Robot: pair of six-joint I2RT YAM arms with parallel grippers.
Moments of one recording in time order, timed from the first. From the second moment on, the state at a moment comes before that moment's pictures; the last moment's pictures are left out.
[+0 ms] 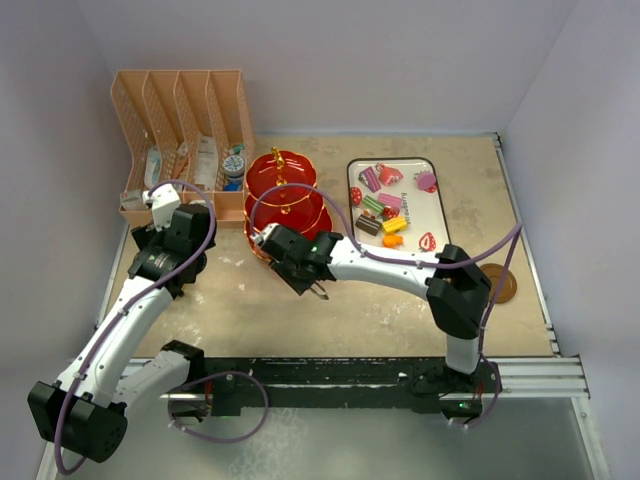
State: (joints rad) left arm -0.33 0.94 0.88 -0.75 -0.81 -0.54; right arm 1.10 1.88 1.49 -0.73 0.25 0.17
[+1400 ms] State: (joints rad) left arm -0.33 0.90 0.88 -0.75 -0.82 -0.54; right arm 1.11 1.32 1.05 -0.64 -0.07 0.49
